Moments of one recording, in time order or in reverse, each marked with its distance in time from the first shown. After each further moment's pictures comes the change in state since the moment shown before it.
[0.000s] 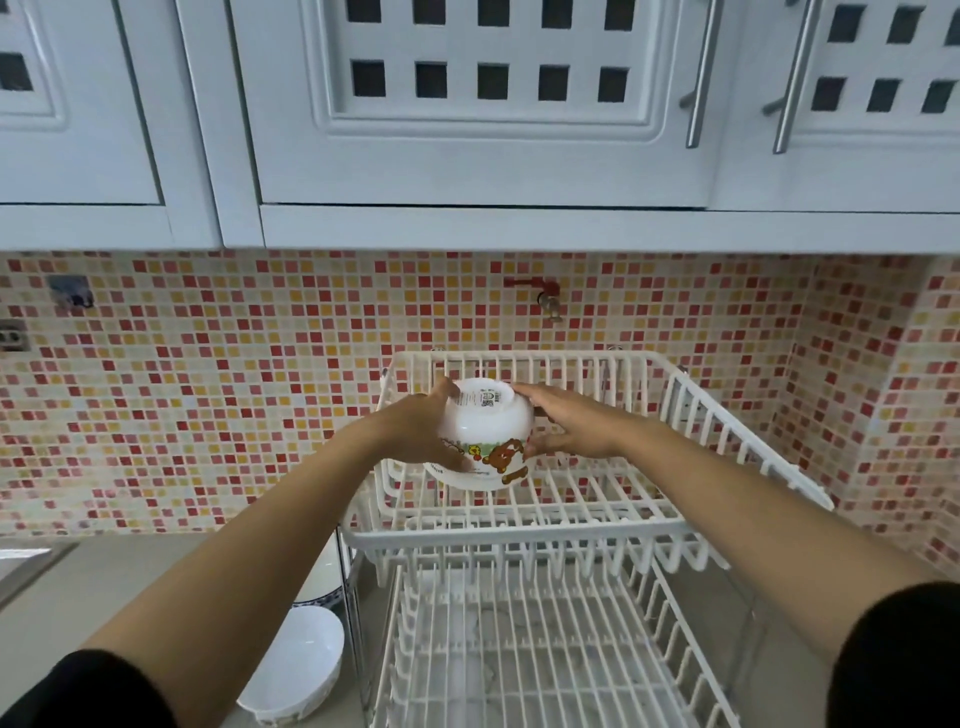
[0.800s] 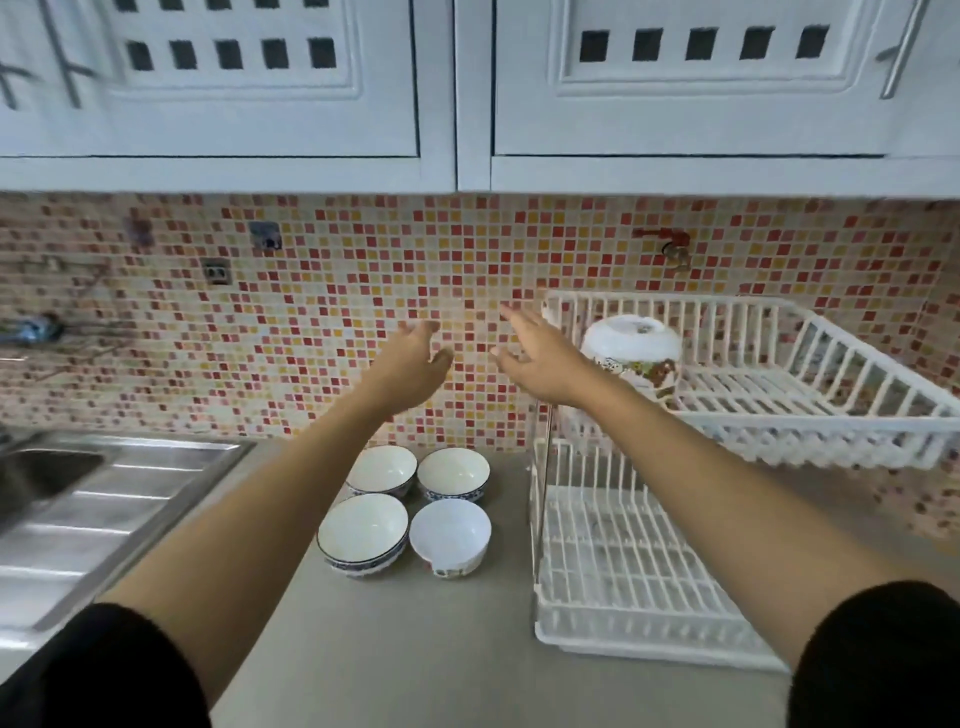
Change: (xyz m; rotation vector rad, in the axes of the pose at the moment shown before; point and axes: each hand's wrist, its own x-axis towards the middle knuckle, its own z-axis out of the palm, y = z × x) left_hand -0.177 -0.116 -0.045 -0.097 0.451 -0.182; right_hand 0.012 -0.254 0.058 0.107 0.277 -0.045
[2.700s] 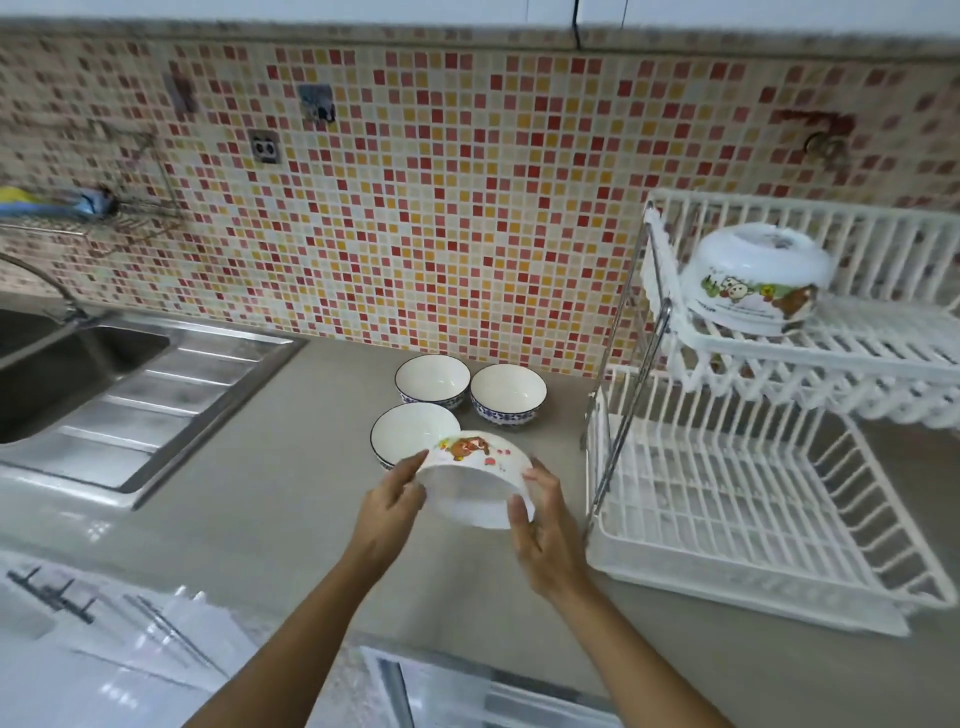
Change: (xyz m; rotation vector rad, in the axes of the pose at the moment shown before) left_hand -0.159 -0.160 0.120 -0.710 -0.046 -0.496; right_hand -0.131 0.012 0.260 0.554 0.111 0.212
